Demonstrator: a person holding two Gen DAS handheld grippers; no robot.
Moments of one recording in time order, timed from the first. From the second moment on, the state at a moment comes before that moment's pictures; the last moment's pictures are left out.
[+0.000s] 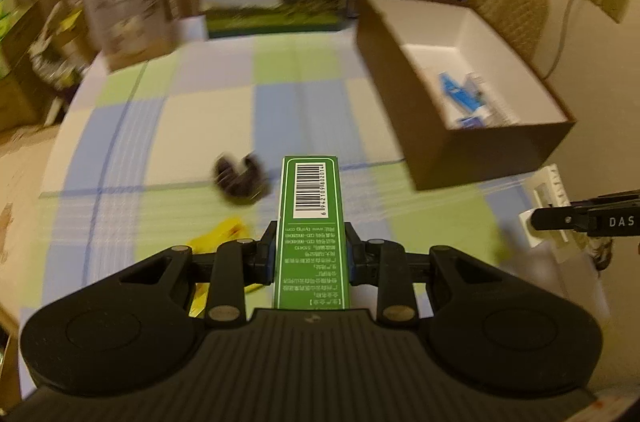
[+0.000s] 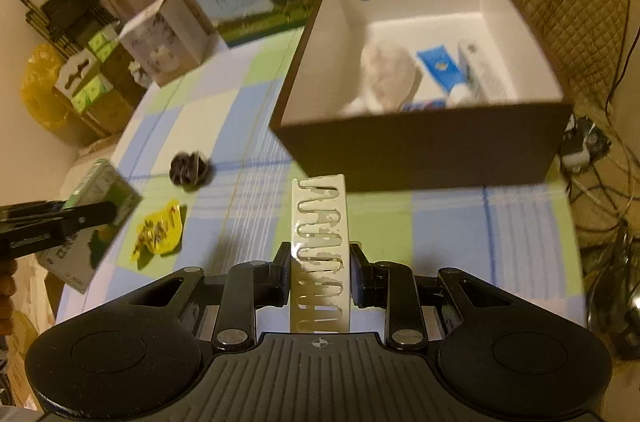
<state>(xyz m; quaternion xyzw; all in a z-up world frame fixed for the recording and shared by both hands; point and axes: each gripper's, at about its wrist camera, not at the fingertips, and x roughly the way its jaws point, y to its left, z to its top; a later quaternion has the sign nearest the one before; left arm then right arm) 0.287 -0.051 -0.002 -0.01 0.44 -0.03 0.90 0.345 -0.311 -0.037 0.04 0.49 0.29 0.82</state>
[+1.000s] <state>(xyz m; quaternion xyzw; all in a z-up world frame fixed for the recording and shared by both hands) 0.531 -0.224 0.008 0.05 0.39 -0.13 0.91 0.575 -0.333 -0.021 0.07 0.48 0.29 0.83</state>
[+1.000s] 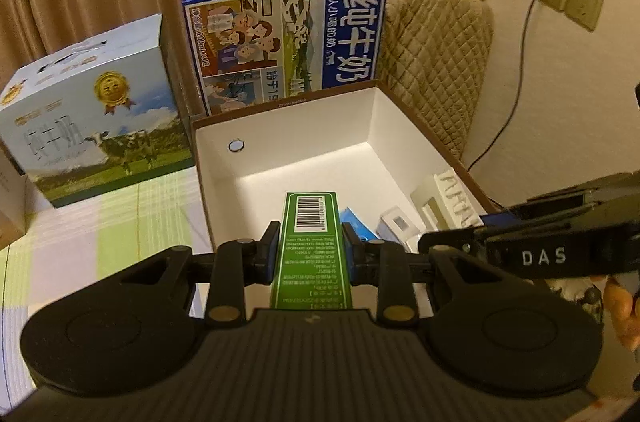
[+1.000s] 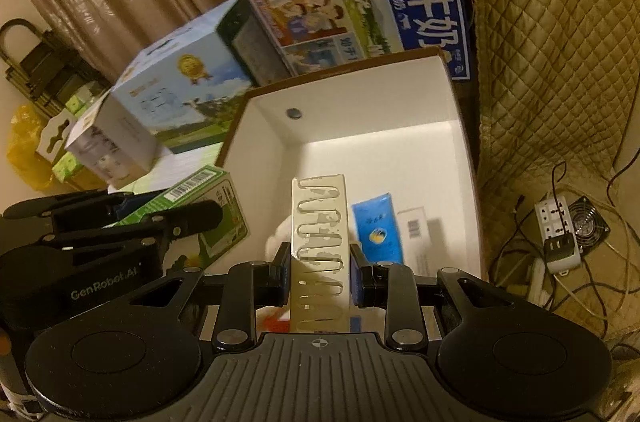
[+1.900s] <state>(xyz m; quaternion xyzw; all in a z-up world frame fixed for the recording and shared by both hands) 0.662 -0.231 -0.044 0.06 0.40 -0.10 0.91 0.675 -0.308 -0.061 0.06 0.50 0.24 0.83</state>
